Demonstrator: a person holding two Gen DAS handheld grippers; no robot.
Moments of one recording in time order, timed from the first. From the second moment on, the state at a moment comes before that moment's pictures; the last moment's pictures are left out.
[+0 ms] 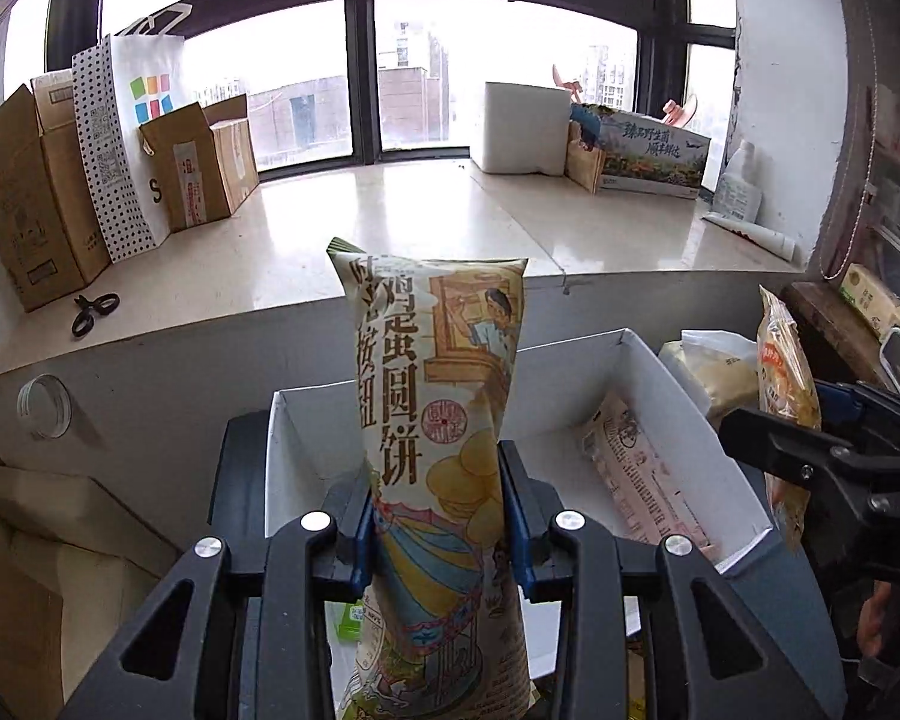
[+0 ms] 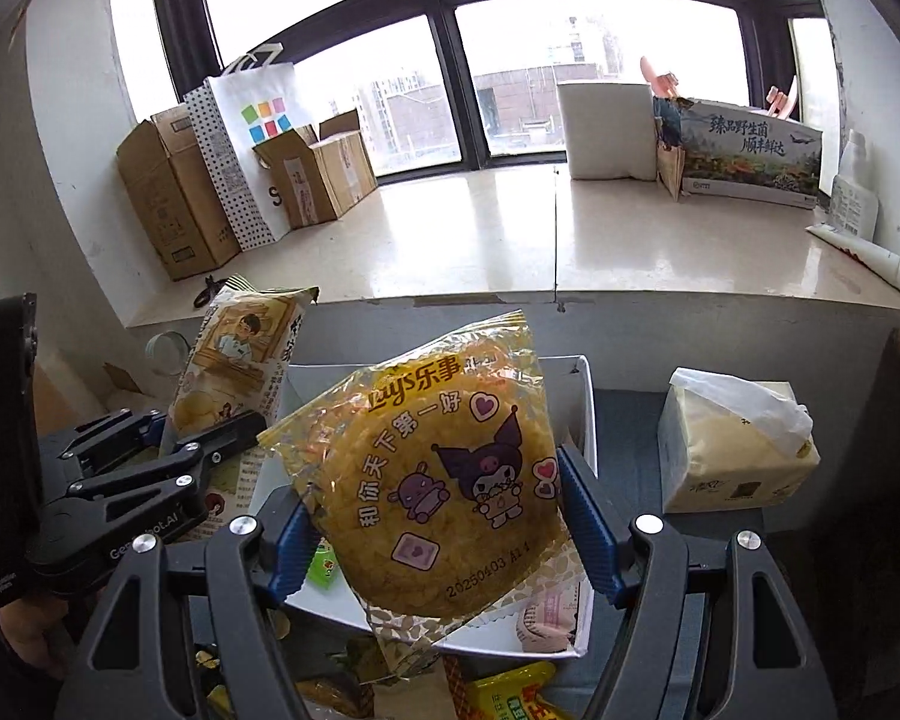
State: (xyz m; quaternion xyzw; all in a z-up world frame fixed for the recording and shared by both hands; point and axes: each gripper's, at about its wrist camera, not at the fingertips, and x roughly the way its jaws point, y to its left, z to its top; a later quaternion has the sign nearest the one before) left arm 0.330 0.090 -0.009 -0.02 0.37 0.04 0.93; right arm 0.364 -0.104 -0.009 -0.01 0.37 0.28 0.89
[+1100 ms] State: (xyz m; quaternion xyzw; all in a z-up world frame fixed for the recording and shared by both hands) left arm 0.170 0.081 -0.017 -0.05 0.34 0.04 0.94; right arm 0.230 -0.158 -0.025 -0.01 0.33 0.31 0.89
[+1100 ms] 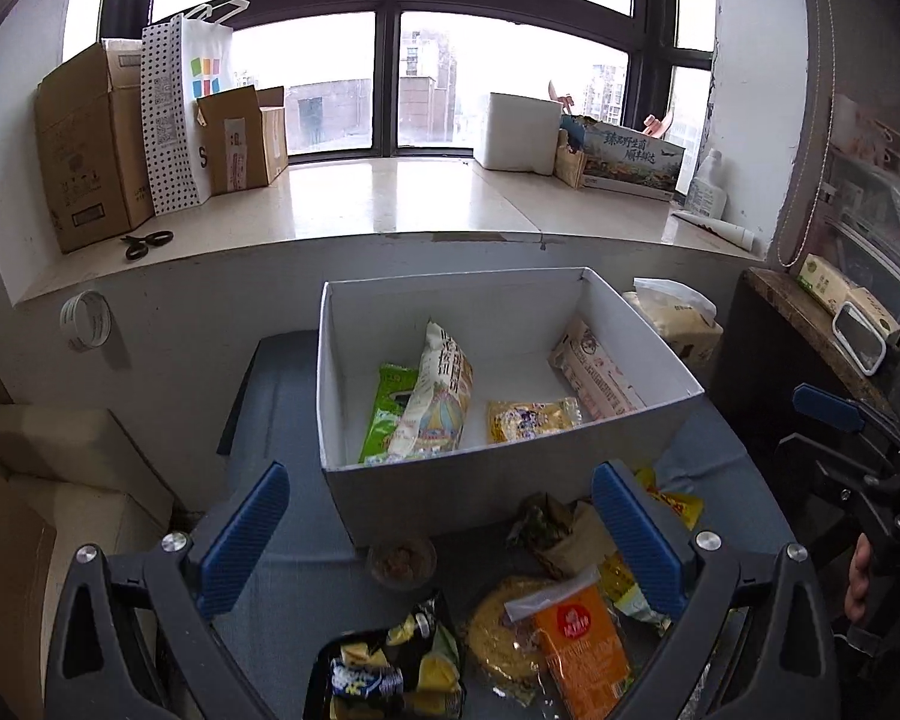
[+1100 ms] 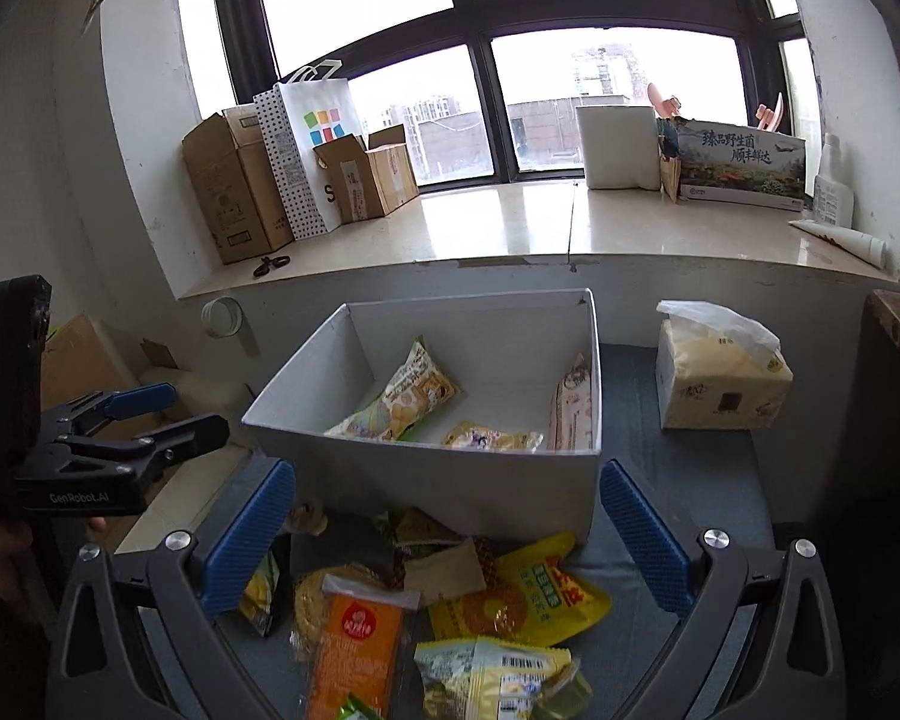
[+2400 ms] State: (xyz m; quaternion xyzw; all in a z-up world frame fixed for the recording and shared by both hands) left arm 0.073 0.038 -0.083 -0.05 0.39 0.02 0.92; right arm 0.207 -0.162 -0.163 -0.05 0.49 0.22 0.84
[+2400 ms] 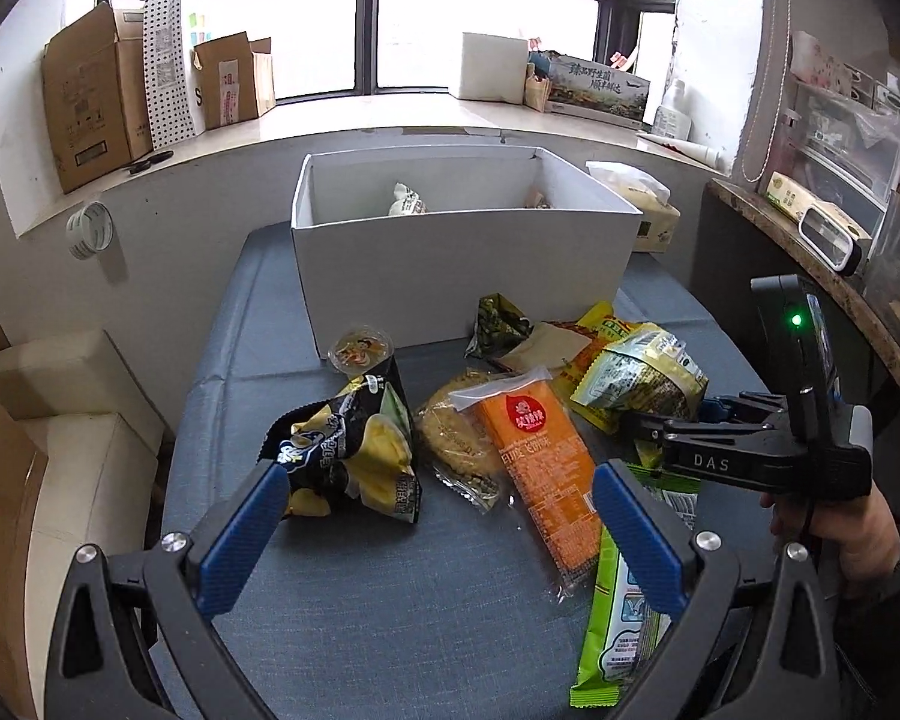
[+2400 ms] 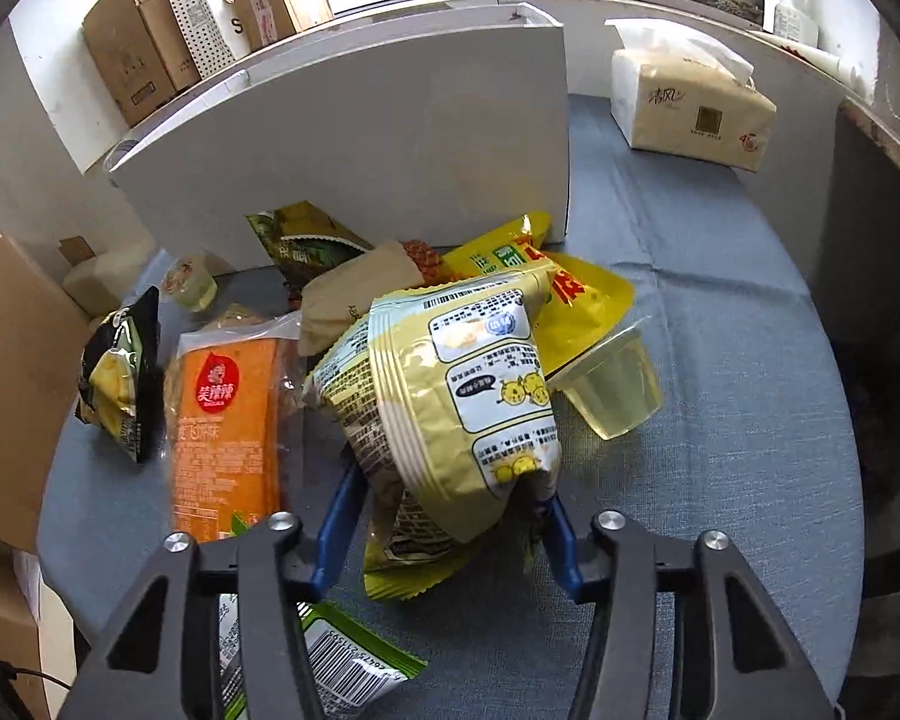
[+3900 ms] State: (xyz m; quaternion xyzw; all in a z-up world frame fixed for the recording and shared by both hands) left arm 0.071 -0.088 -0.113 0.10 0.45 -0.04 0.89; right arm 0.157 -0.270 -0.066 0.03 0.39 0.19 0.90
